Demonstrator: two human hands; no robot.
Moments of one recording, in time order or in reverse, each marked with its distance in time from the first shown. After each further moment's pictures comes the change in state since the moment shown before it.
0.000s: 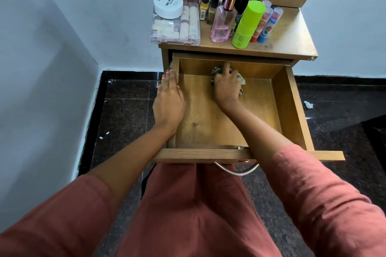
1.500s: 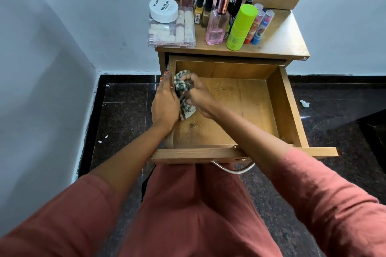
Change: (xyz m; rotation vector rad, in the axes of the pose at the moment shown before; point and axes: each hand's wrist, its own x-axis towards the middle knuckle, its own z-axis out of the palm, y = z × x) left_hand 0.003 0.001 -0.006 -0.149 -0.015 -0.072; right_hand -0.031 -0.042 -0.027 1.506 -0.447 0.039
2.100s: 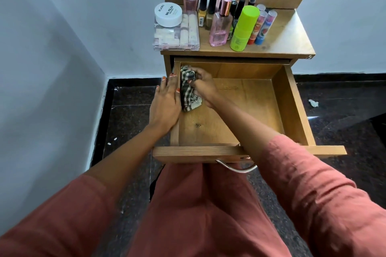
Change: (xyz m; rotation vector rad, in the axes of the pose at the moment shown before) left_hand 0.002 -0.012 -0.014 0.151 -0.115 0.145; right_hand 0.024 -0.009 -0.004 0.102 0.162 -0.011
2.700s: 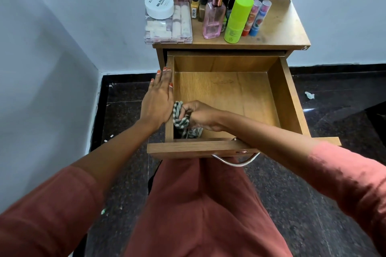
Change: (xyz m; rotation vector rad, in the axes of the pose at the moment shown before) left_hand 0.000 -0.007 0.000 0.100 -0.013 0.072; right_hand -0.056 0.036 -0.015 -0.252 -0.525 0.233
